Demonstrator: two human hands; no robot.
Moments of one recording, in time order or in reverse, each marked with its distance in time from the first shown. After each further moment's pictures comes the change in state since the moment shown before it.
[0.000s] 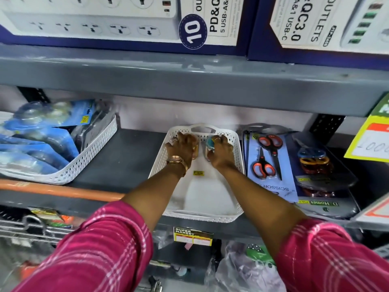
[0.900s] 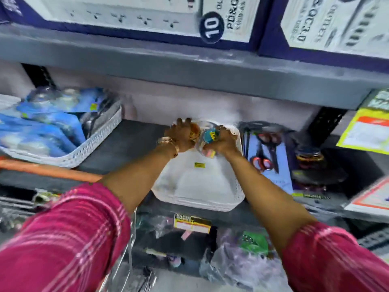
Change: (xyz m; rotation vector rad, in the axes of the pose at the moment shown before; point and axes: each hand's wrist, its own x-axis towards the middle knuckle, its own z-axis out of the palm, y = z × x) left_hand -0.009 -0.026 -0.043 -0.286 0.045 0.085; right_hand -0.008 -0.011 -0.035 0.431 -0.053 0.031
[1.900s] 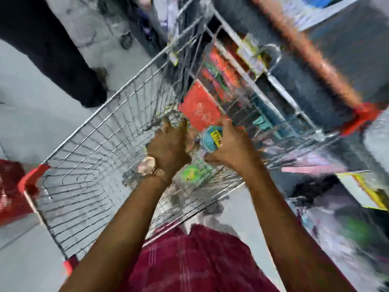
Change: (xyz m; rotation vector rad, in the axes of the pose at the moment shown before) left_hand -0.461 -0.253 0.044 -0.153 -0.226 -0.906; right_hand -0.317 -0.132 0.311 -0.503 -0.828 -0.479
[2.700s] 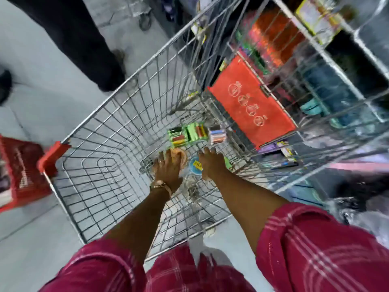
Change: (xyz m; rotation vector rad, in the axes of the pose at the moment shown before) left_hand 0.000 -0.157 0.231 0.109 -0.223 -0.126; right_hand 0.047 0.000 0.255 -0.476 -0.489 -0.123
